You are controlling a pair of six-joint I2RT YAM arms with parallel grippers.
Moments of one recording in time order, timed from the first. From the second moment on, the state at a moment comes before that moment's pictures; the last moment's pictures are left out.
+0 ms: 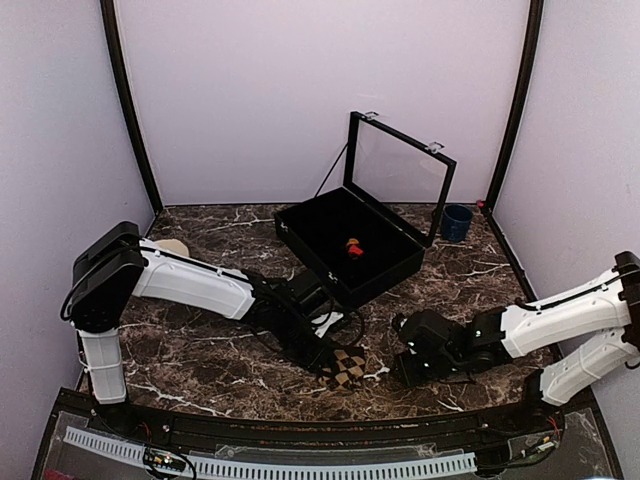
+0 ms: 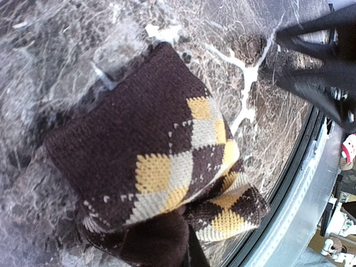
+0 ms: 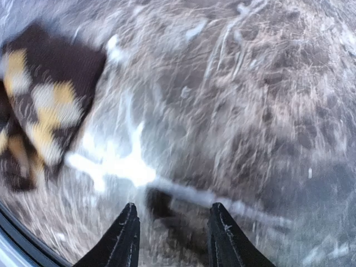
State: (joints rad) left arm -1.04 1.94 1.19 -0.39 0.45 -0.46; right arm 1.14 1.35 0.55 -0.29 0.19 0.74
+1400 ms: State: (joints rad) left arm -1.04 2.03 1.27 -0.44 0.58 -0.40; right arm 1.67 1.71 0.99 -0.55 0.65 0.30
